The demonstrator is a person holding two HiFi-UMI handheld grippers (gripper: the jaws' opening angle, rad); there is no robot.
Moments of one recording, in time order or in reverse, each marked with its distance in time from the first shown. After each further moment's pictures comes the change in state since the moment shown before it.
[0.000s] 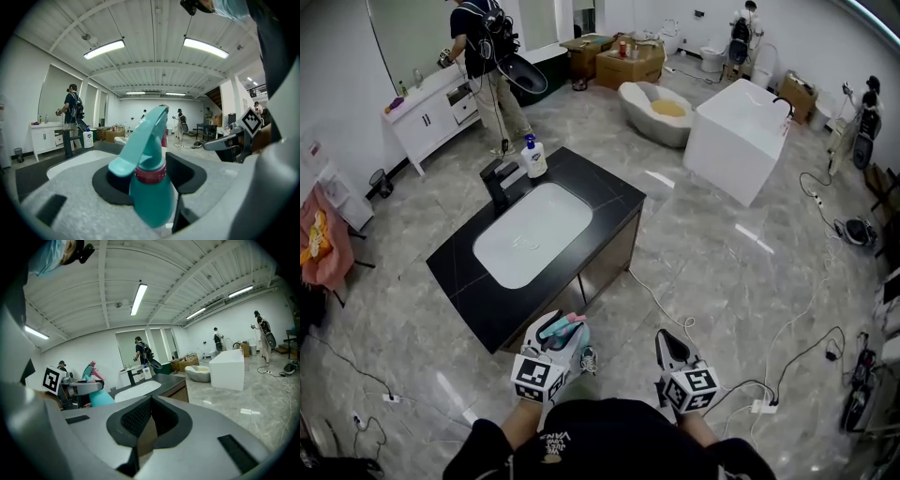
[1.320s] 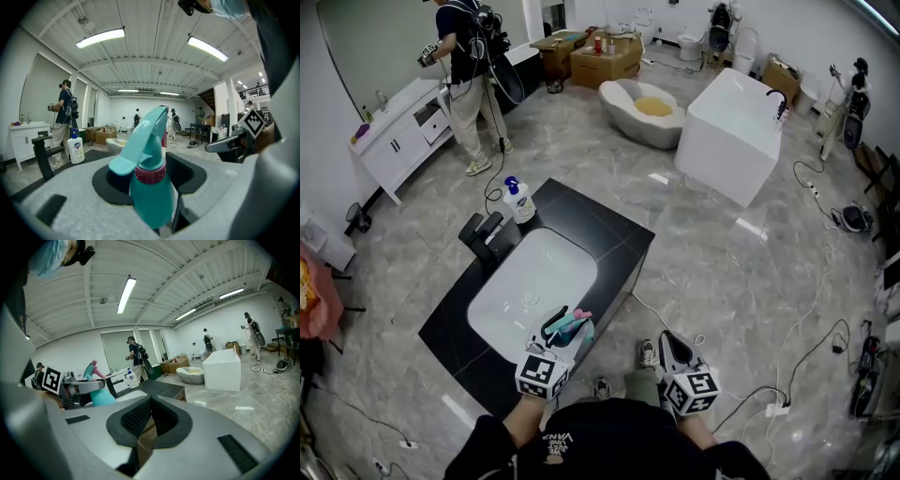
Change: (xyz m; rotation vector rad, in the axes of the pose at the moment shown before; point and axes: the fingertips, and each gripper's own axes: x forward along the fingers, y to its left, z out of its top) left arm 0.178 0.161 0.039 0.028 0.002 -0.139; right arm 0.195 -0.047 0.063 0.060 -0.029 -0.141
